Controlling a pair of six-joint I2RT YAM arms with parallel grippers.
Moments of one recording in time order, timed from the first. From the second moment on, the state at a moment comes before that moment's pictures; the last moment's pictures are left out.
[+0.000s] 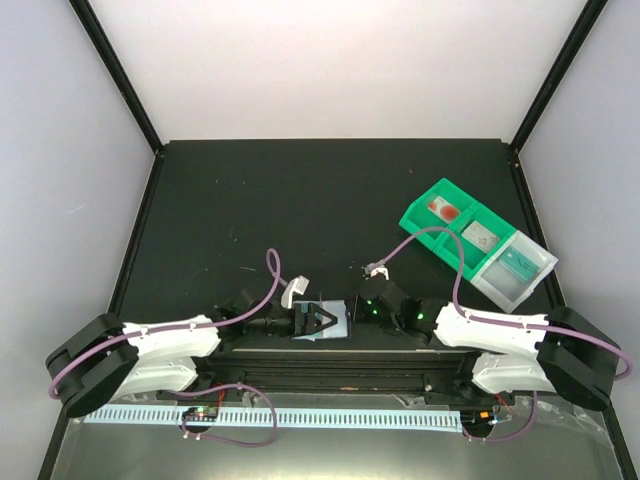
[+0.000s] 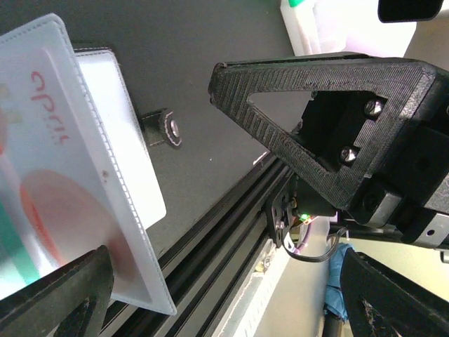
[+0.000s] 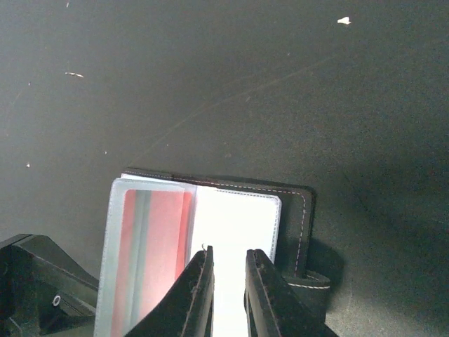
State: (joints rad) left arm -0.88 1.12 0.22 0.42 0.50 -1.08; right arm 1.04 1.21 0.49 -0.05 0.13 0.97
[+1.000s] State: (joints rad) left arm -0.86 1.07 0.23 0.25 0.37 -1.03; right arm 1.04 1.37 0.54 -0.01 0.01 0.94
